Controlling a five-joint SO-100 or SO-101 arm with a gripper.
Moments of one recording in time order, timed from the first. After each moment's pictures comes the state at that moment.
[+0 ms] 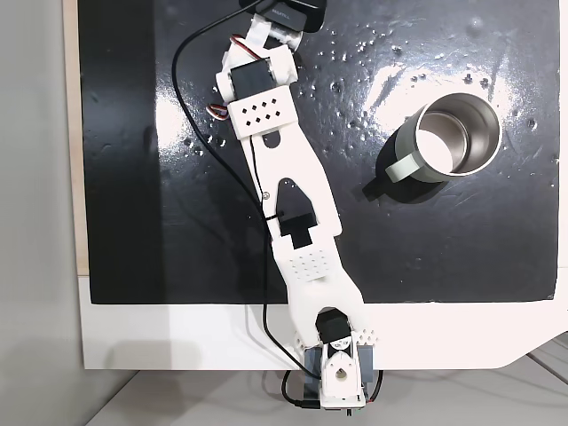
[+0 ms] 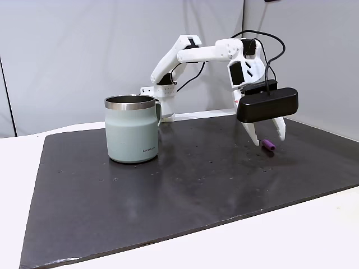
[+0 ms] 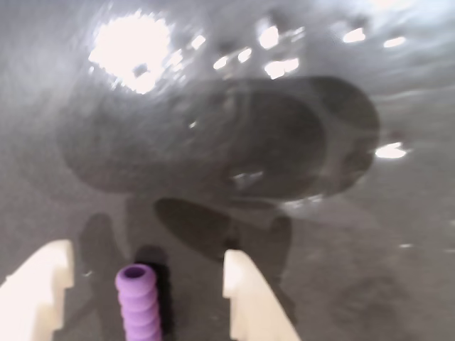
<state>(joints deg) -18.7 40.3 32.4 74.3 -49.2</state>
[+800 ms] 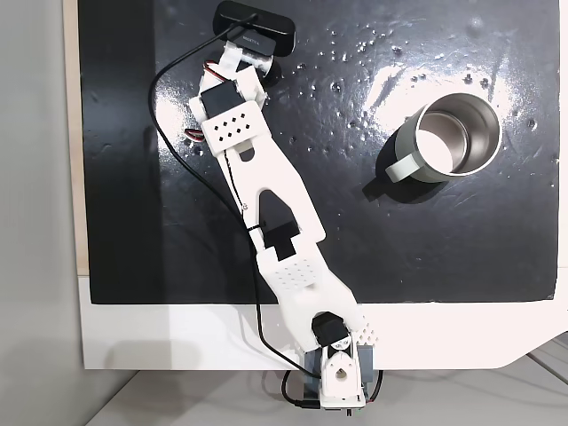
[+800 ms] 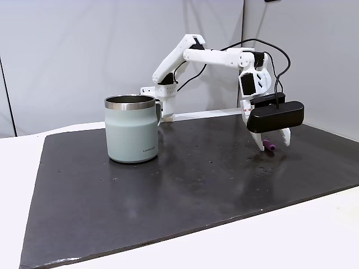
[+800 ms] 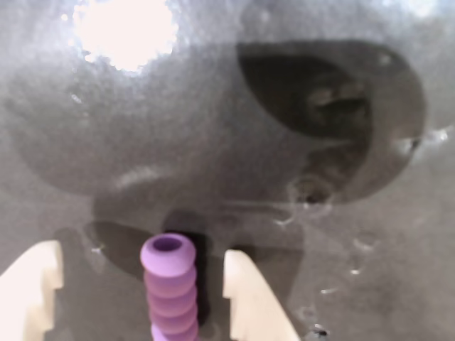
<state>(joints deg) -25.0 40.8 44.0 68.6 -43.9</state>
